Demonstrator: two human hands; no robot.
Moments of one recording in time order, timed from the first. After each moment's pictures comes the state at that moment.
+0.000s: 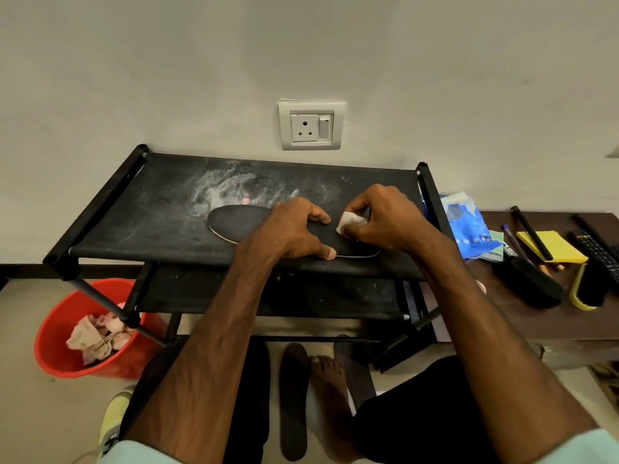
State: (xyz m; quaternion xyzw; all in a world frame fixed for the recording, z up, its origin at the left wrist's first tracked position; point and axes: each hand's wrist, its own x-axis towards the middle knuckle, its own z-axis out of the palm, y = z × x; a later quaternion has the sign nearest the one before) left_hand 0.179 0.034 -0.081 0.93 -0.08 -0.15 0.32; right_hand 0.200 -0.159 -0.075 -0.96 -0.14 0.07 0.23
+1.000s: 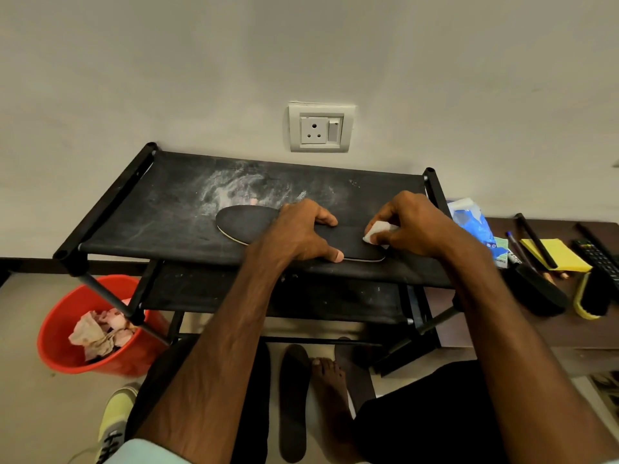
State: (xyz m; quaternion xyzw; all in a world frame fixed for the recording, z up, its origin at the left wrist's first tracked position) left_hand 0.181 0.037 -0.089 0.93 -0.08 -0.13 0.33; right_hand 0.196 -0.186 -0.069 -0.96 -0.14 0.10 0.23
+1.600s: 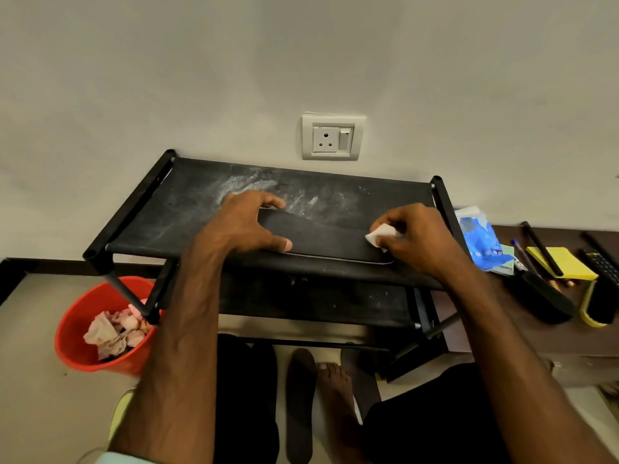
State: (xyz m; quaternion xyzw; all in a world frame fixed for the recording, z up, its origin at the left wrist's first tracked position) left_hand 0.168 0.133 -0.069 0.94 -0.03 -0.08 0.32; right_hand 0.168 -0.166 -0.074 -0.95 -0.07 0.00 0.29
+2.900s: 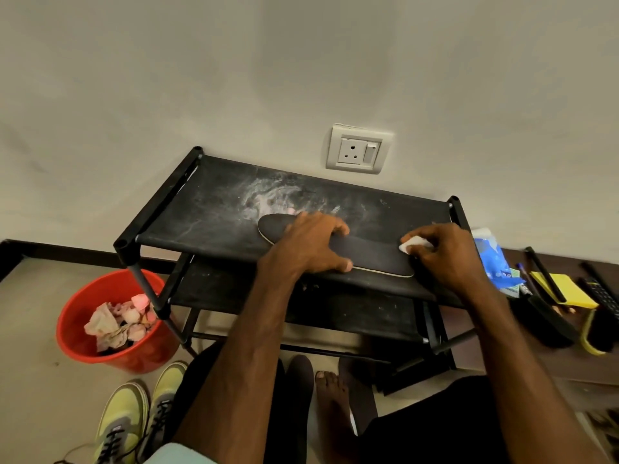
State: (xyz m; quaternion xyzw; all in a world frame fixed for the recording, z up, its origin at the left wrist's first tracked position) left_hand 0.163 0.083 -0.083 0.94 -0.11 -0.08 0.31; right_hand 0.172 -0.174 -0.083 -0.96 -0.02 -0.05 0.28
